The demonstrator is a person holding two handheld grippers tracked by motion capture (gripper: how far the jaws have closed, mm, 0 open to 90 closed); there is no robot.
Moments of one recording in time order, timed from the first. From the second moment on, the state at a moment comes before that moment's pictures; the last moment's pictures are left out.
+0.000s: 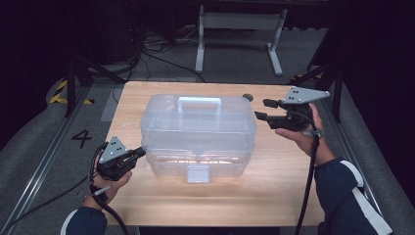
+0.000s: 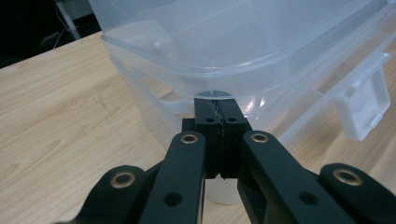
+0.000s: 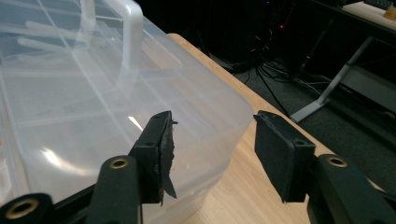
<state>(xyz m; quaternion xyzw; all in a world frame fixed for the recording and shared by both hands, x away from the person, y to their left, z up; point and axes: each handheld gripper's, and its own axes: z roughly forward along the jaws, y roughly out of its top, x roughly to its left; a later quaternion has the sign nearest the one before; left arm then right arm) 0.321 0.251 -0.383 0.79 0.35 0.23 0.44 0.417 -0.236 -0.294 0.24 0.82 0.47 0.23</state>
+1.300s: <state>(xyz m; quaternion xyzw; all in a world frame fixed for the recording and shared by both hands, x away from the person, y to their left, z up) 0.323 0.251 -0.374 0.80 0.34 0.23 0.44 0.384 -0.237 -0.380 0.25 0.79 0.50 0.24</state>
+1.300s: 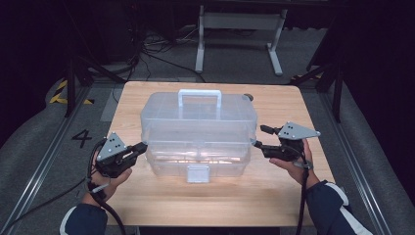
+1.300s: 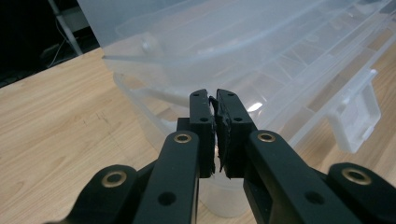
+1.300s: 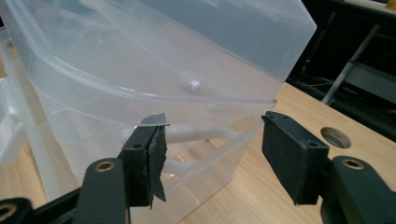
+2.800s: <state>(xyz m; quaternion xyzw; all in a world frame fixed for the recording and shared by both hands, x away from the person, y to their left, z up) 0.291 0.269 -0.432 0.85 0.36 0.21 0.33 0.394 -0.211 -0.343 0.26 0.71 0.55 0.36</state>
